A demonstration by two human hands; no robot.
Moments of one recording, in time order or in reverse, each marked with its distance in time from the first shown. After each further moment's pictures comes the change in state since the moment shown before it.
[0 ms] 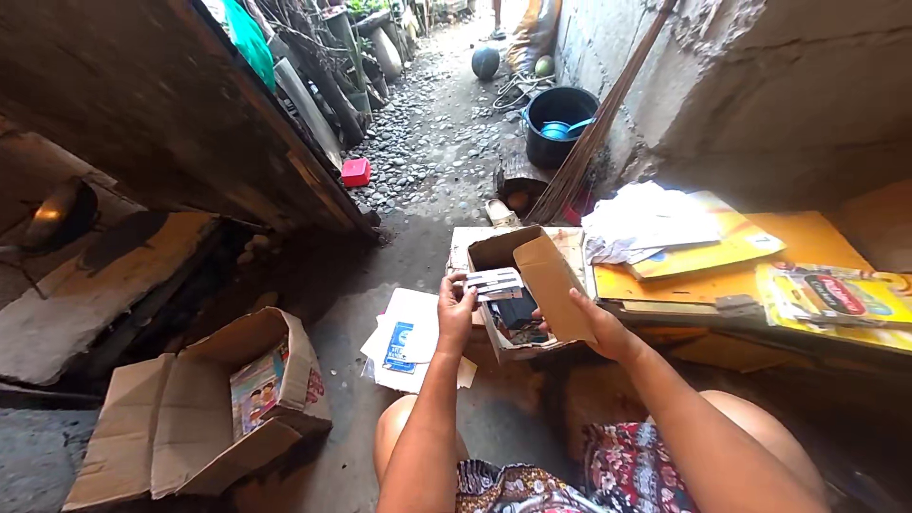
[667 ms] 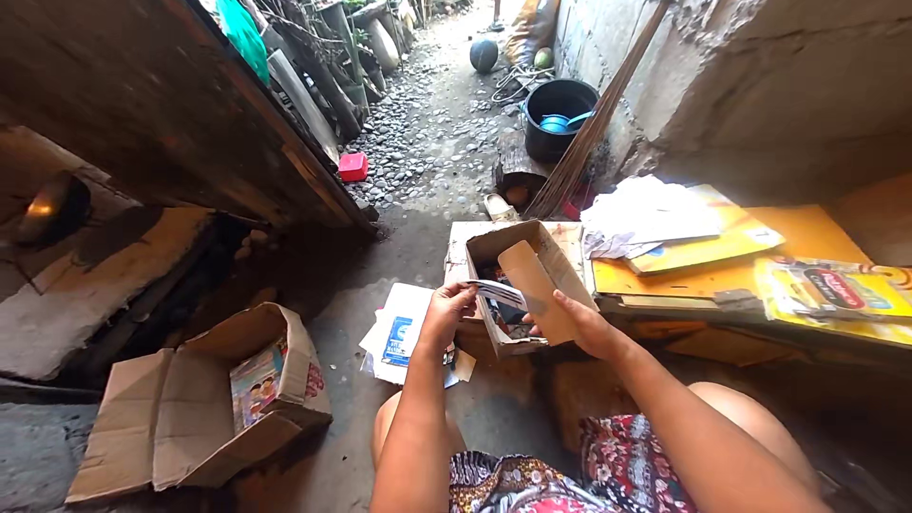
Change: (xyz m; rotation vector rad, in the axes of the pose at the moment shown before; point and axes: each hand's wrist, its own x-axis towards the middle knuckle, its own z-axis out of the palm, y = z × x) left_hand 0.001 0.019 -0.021 -0.059 -0.244 -0.274; right_hand 0.003 0.005 0.016 -0.023 -0.045 0.059
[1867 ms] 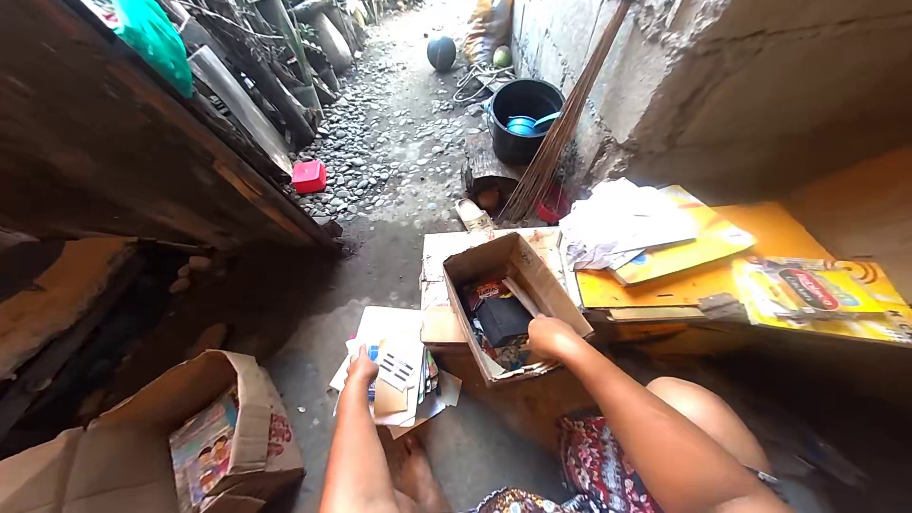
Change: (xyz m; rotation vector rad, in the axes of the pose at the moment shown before) left_hand 0.081 -0.147 -0.221 1.183 0.252 -0.694; right_hand 0.081 -0.005 0.003 -1.301 0.075 0.794
